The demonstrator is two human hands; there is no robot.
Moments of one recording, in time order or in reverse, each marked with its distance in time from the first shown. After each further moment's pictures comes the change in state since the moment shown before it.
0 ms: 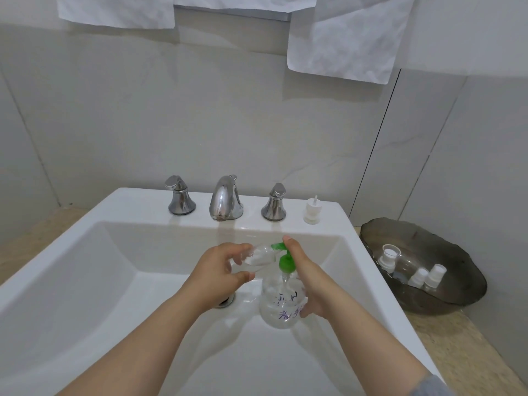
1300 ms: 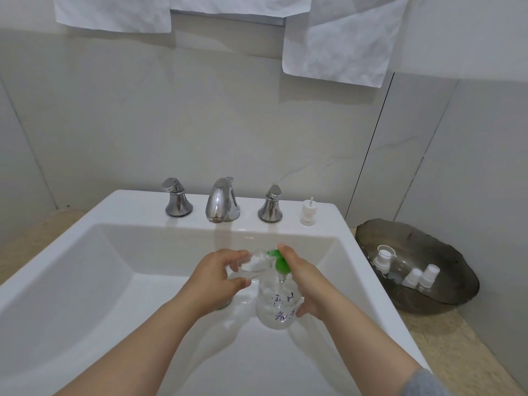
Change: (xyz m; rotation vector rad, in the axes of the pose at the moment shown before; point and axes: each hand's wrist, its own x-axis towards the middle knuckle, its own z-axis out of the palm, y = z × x) left_hand -0.001 -0.003 0.004 0.028 -0.039 0.005; right_hand -0.008 -0.002 -0.001 -0.027 0.028 -0.048
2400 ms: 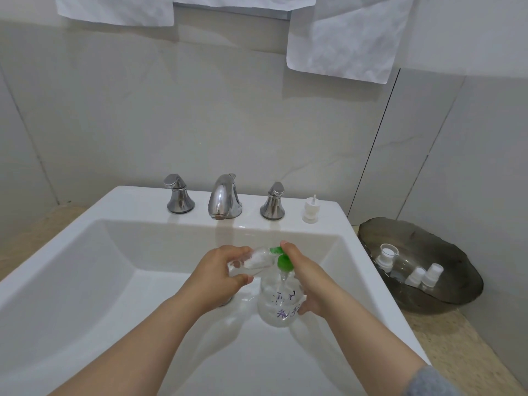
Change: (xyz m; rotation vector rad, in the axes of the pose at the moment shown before) left_hand -0.001 0.001 0.000 0.030 0.010 0.017; right_hand 0.001 -0.002 0.002 -0.011 -0.007 0.021
